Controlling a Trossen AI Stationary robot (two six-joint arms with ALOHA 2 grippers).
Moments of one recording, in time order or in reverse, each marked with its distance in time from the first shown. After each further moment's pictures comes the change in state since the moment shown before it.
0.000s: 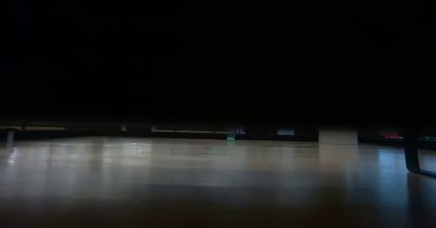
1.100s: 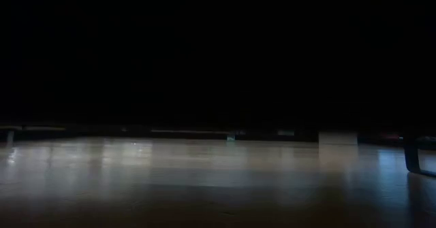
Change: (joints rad) left arm 0.000 0.000 0.000 0.006 -0.001 -0.003; right arm 0.064 -0.396 -0.535 0.558 0.023 0.075
